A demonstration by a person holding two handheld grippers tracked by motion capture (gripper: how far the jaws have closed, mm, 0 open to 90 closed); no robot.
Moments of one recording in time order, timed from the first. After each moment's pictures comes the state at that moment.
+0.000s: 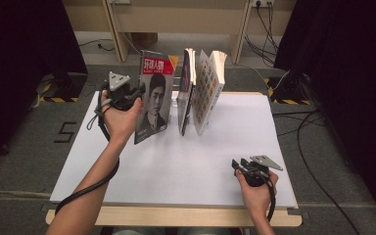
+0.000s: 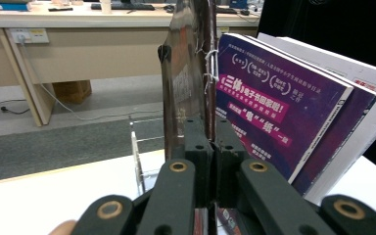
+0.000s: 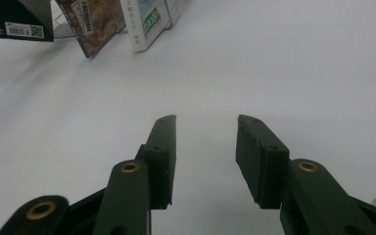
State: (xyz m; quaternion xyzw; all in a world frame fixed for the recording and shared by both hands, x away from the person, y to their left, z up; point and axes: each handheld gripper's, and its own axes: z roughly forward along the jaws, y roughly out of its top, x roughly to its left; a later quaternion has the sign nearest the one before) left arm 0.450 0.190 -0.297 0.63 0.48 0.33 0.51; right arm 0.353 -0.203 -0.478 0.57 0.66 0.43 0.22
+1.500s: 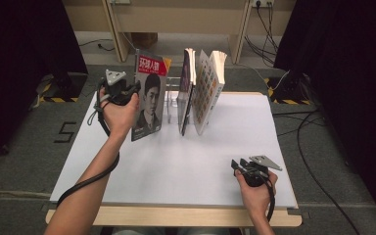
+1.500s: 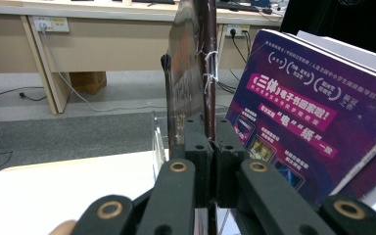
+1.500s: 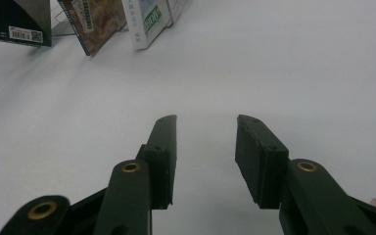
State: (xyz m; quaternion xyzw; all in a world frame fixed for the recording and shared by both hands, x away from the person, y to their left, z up) left arm 0.477 0.199 -0.303 0.61 0.52 0.33 0.50; right arm 0.353 -0.202 -0.478 0.57 0.66 0.43 0.22
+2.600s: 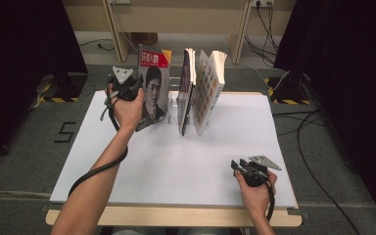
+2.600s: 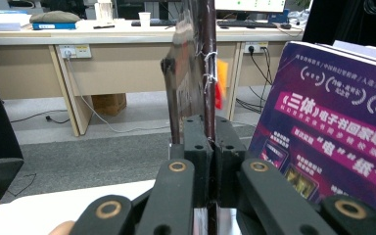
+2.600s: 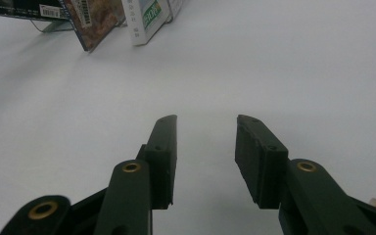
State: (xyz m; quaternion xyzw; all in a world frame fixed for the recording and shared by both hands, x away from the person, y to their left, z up) left arm 0.503 0.193 -0.325 0.59 0.50 0.39 0.50; right arm 0.355 -0.202 -0.481 0.57 0.66 0.43 0.22
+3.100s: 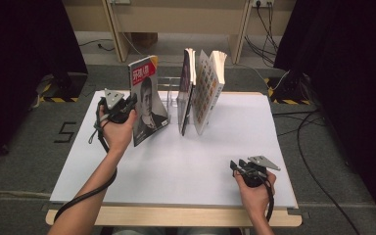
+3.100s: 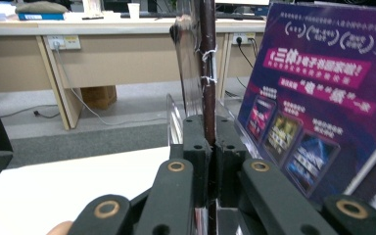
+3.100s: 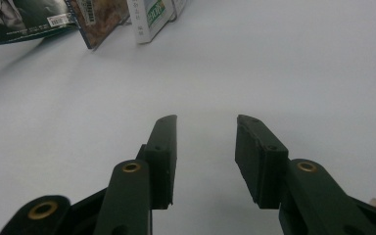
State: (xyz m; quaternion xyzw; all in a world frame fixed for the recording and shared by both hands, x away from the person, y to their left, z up) left arm 0.455 0.214 -0.361 0.60 0.49 0.37 0.51; right arm 0.354 -0.199 -0.481 0.57 0.67 0.43 0.22
